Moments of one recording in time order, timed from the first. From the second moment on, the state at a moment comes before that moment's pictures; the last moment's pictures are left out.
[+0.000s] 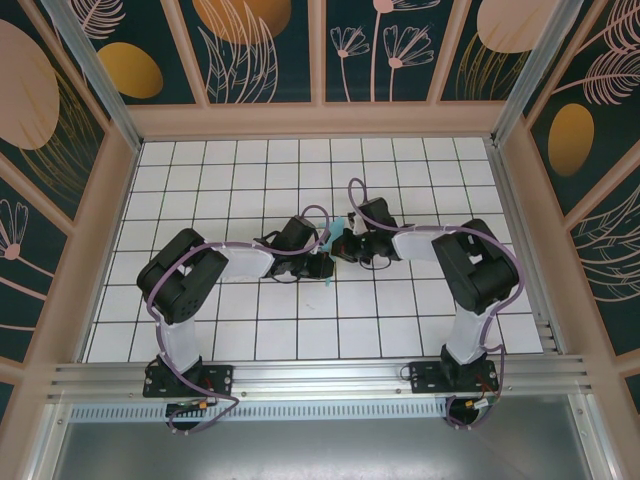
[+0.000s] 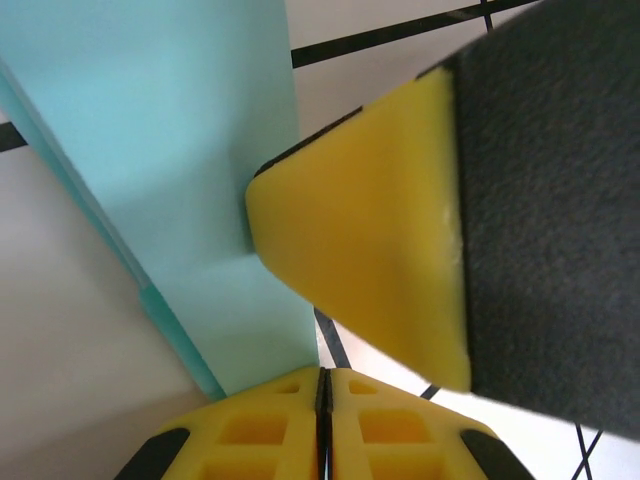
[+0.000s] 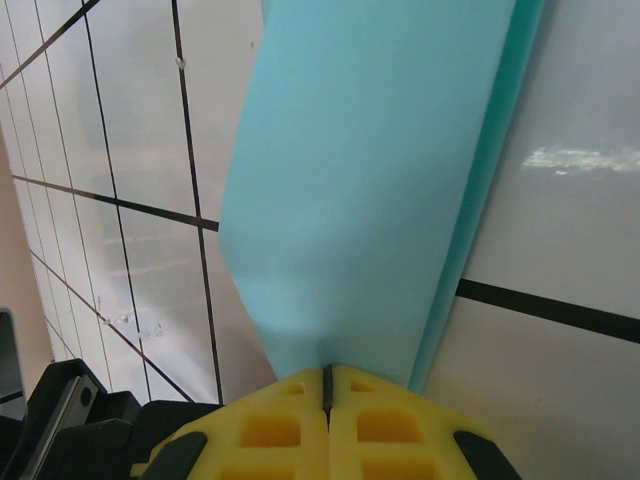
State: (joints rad) left arm -0.73 1.89 0.92 0.04 0.41 -0.59; right arm 0.53 1.83 0.89 0.02 -0.55 0.76
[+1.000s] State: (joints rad) left arm -0.74 1.89 0.92 0.05 0.38 -0.59; right arm 0.52 1.97 1.12 -0.17 -0.49 0.59
